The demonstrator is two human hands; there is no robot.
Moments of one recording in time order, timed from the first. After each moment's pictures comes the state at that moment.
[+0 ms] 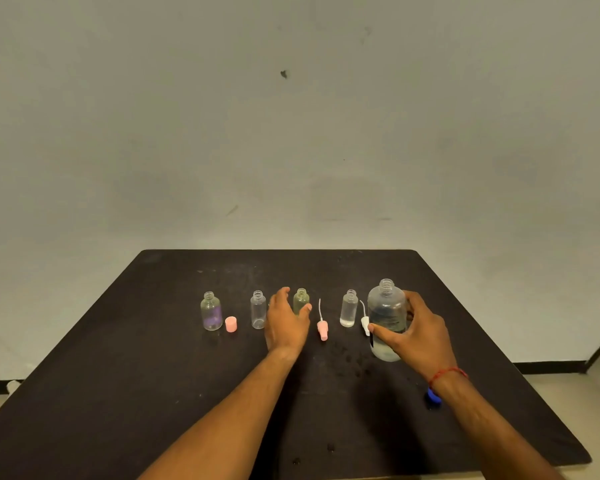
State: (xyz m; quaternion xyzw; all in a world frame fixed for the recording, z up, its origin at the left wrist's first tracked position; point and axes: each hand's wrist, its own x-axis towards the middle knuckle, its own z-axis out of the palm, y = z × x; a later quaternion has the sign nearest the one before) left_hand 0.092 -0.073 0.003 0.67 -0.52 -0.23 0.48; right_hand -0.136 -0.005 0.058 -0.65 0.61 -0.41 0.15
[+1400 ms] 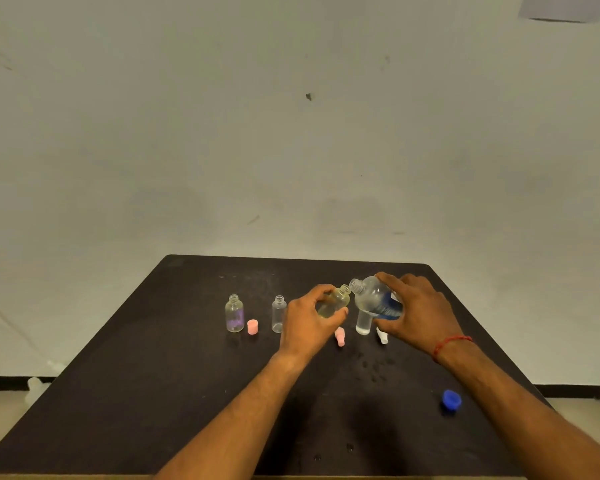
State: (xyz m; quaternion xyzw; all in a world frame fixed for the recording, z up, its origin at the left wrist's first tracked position) left_hand 0.109 -0.023 0.052 0.51 -0.65 -0.21 0.52; right_hand -0.105 -0.013 0.116 -0.78 0.59 -0.20 -0.07
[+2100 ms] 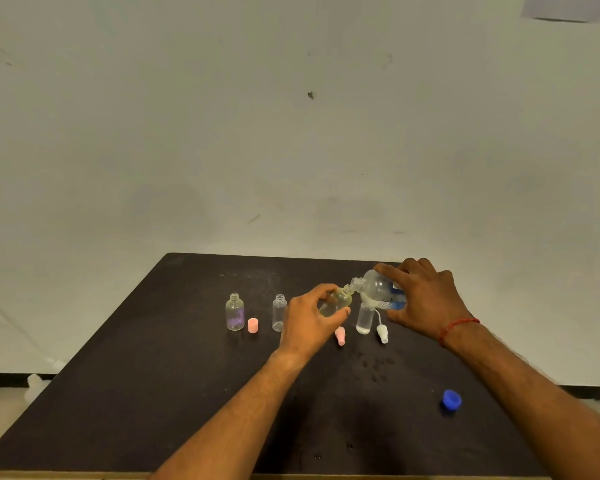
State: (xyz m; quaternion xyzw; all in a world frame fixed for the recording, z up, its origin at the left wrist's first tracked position) left_hand 0.111 -0.018 0.060 0.51 -0.66 -0.20 0.51; right_hand -0.108 -0.020 0.143 -0.80 0.57 -0.13 -0.14
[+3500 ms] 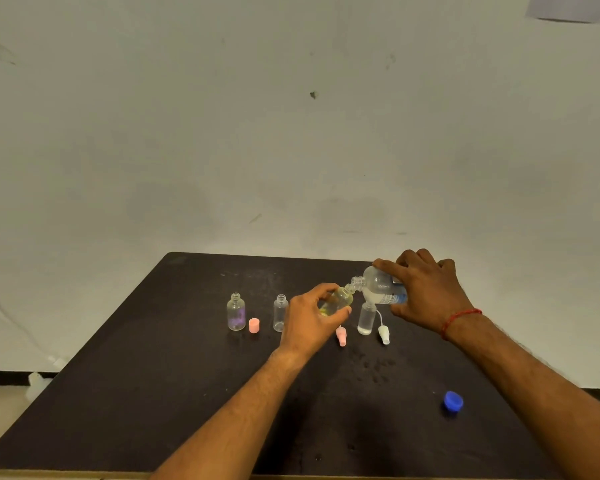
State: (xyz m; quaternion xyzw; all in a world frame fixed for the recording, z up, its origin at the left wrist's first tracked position) left_hand 0.112 -0.018 0.062 0.51 -0.65 -0.21 0.51; right_hand -0.101 -0.017 0.163 -0.80 0.56 -0.09 -0.19
